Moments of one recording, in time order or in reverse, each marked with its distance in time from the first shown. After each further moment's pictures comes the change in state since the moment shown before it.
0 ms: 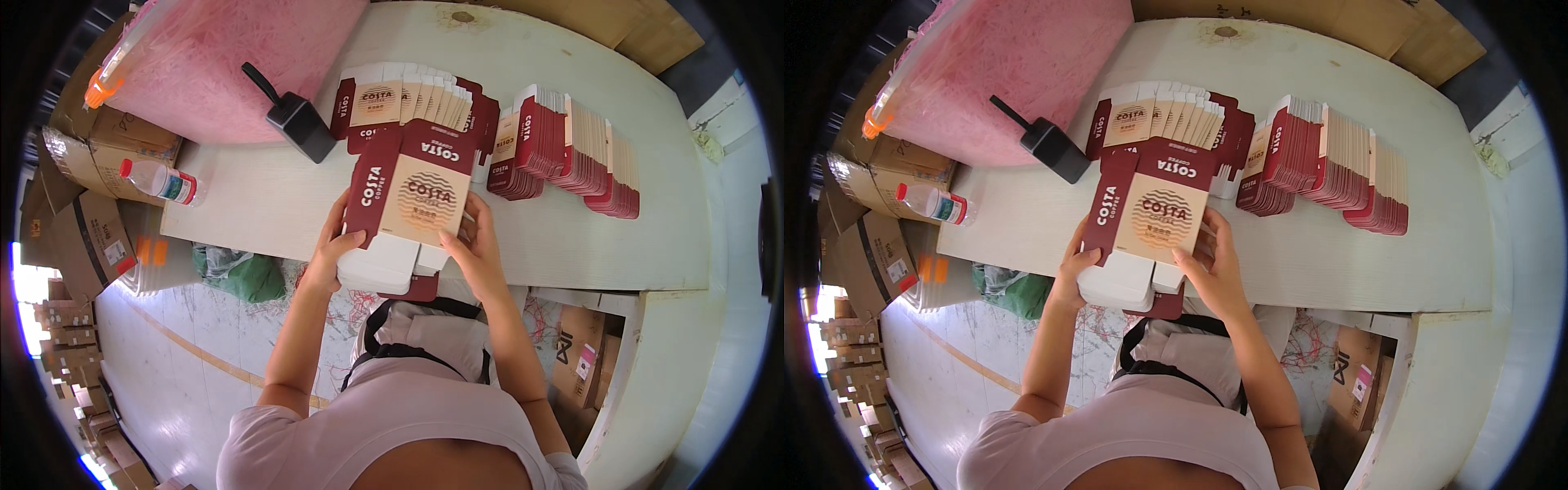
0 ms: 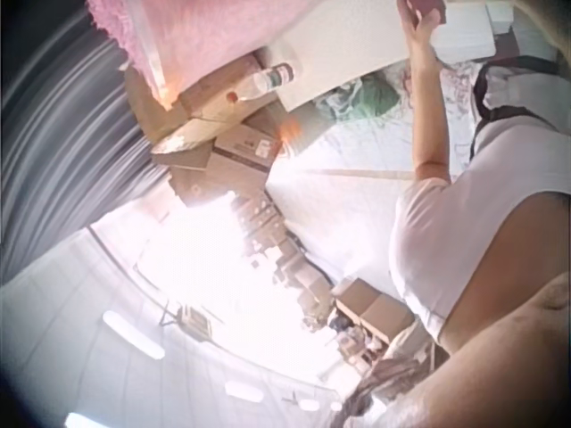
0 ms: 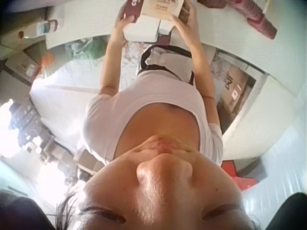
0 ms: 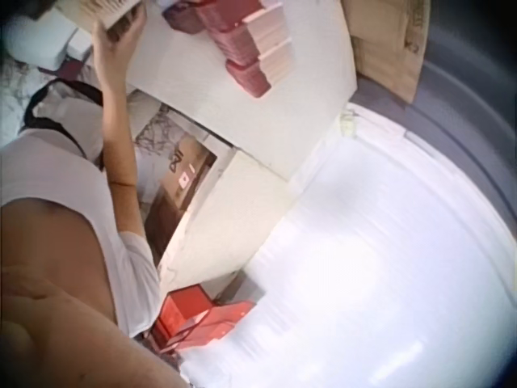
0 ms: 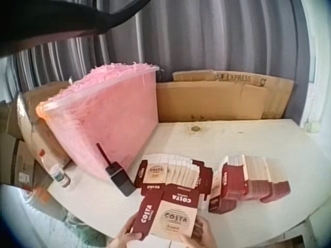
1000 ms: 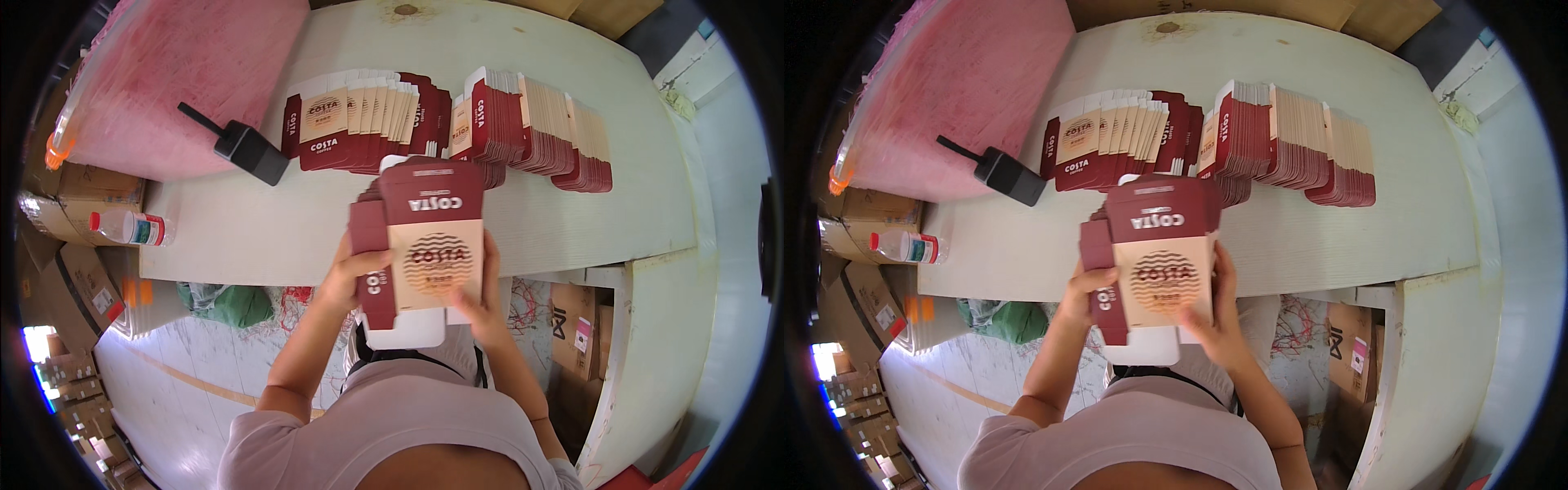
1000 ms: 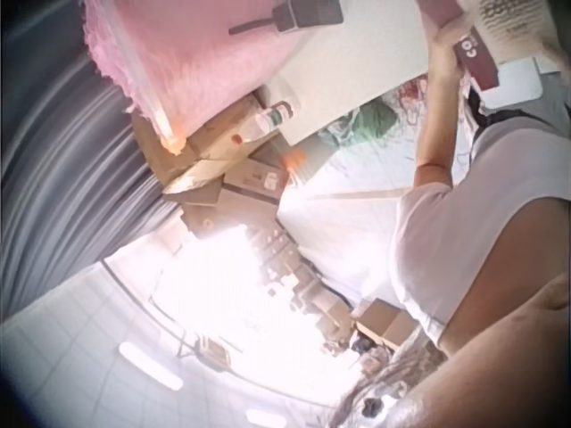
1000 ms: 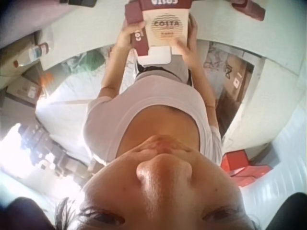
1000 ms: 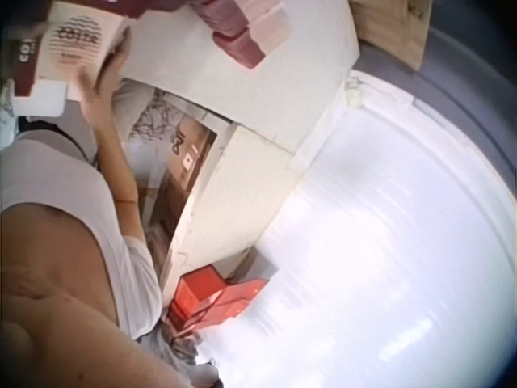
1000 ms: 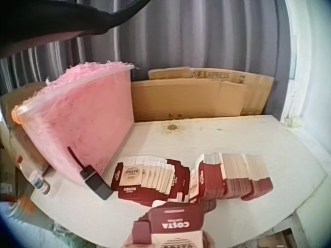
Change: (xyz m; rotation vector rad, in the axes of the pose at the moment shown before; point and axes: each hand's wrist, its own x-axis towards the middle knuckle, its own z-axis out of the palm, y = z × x) left_hand 0.007 -0.004 0.072 -0.154 -0.257 -0.218; right_hand -0.061 -0.014 -0.037 -0.071 0.032 -0.103
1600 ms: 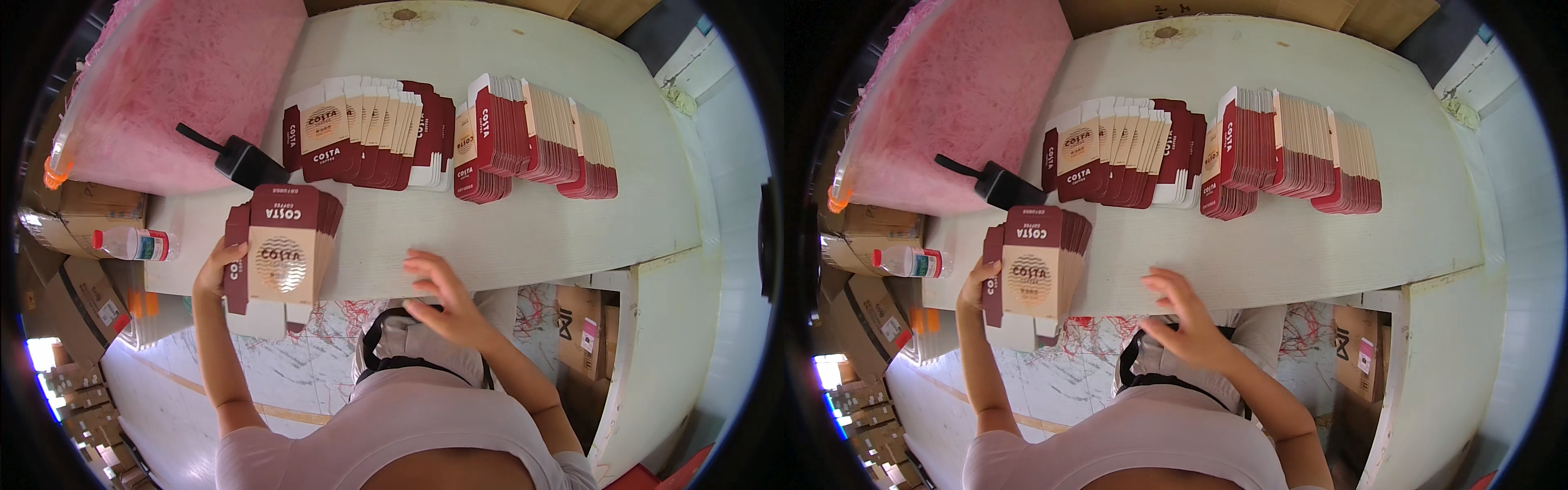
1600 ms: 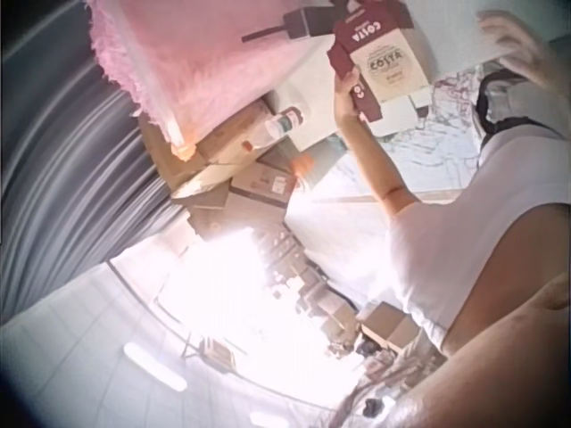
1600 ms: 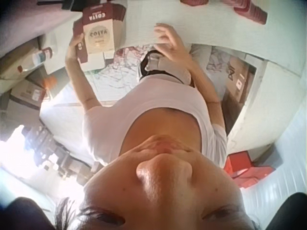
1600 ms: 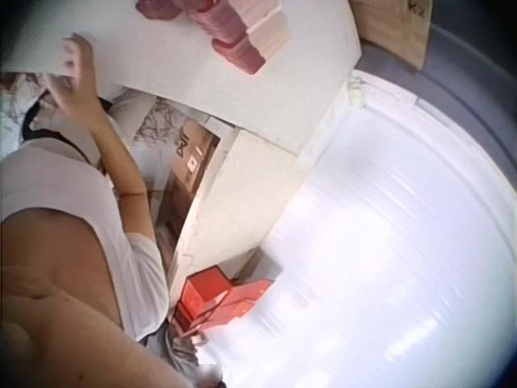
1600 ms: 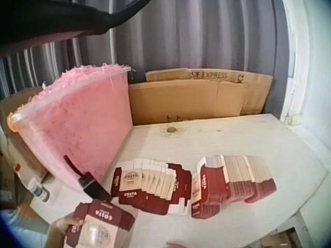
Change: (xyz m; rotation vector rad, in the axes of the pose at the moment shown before) left_hand -0.042 0.117 -0.155 0.421 0.318 -0.043; right_hand 0.023 0.017 0.023 -0.206 -0.254 0.082
